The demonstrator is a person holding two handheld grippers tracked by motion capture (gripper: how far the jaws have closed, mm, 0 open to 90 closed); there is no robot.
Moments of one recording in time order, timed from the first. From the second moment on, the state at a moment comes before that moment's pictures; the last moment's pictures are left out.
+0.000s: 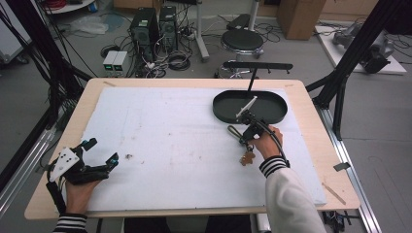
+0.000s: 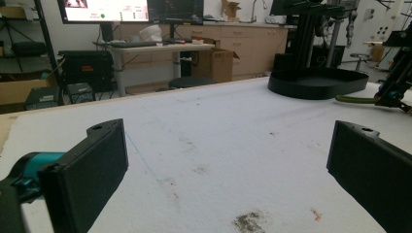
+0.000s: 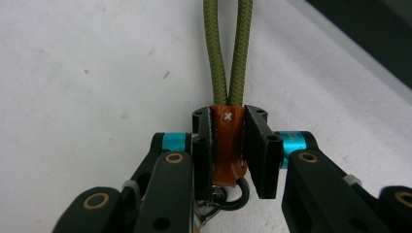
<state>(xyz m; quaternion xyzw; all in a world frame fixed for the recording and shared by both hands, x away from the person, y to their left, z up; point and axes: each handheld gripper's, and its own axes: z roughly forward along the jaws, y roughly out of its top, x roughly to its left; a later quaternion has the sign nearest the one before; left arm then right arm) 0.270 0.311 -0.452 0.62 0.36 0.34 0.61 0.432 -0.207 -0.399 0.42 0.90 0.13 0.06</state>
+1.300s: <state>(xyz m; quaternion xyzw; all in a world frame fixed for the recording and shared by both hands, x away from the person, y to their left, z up) 0.269 0.310 -0.453 0.62 0.35 0.34 0.61 0.430 -0.264 -0.327 0.43 0.79 0.39 0.21</state>
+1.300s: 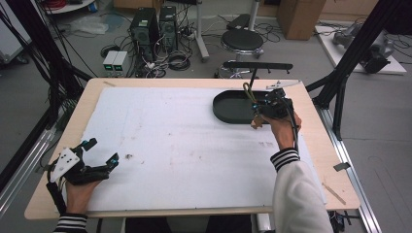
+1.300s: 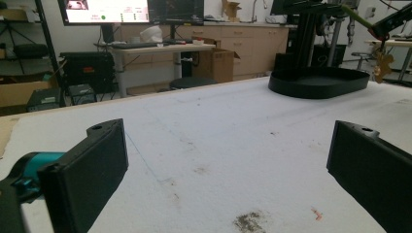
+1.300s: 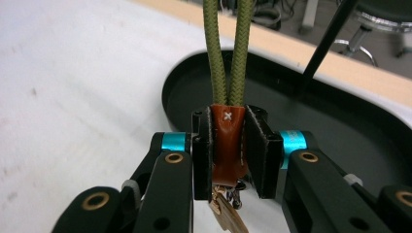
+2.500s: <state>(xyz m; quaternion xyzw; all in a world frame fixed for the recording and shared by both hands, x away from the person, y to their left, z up) 0.269 0.310 -0.453 0.62 0.35 0.34 0.61 0.479 -0.263 -0.328 0.46 0.74 0.42 0.27</state>
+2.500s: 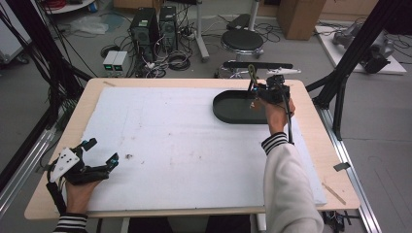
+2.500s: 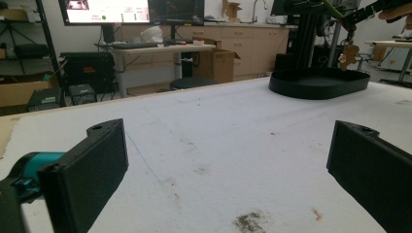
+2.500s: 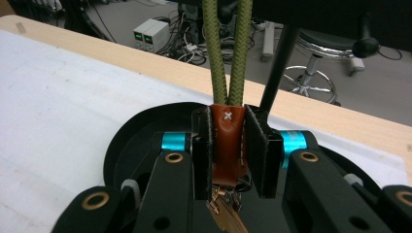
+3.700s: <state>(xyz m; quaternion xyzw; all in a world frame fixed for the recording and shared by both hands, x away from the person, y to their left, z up) 0.269 0.310 -0.453 0.62 0.36 0.34 0.61 0.498 -0.245 -0.346 0.47 0.73 0.39 0.31</state>
